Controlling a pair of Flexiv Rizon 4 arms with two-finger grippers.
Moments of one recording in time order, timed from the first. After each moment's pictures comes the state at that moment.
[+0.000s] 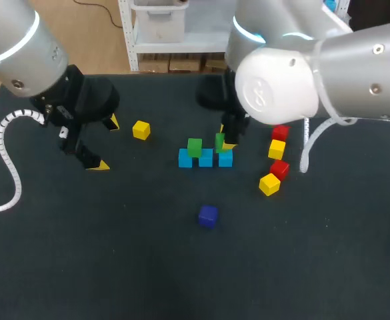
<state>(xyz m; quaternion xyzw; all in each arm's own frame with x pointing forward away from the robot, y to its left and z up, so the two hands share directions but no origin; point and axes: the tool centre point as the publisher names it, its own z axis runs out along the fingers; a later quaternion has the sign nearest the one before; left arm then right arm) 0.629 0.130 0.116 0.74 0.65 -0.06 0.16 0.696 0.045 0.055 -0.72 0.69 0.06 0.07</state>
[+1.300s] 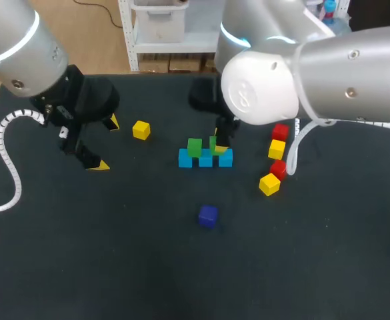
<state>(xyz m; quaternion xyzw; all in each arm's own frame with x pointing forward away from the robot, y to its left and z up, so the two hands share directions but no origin) 0.629 0.130 0.116 0.74 0.65 -0.06 0.16 0.704 0.057 0.038 -0.69 0.72 0.06 0.06</state>
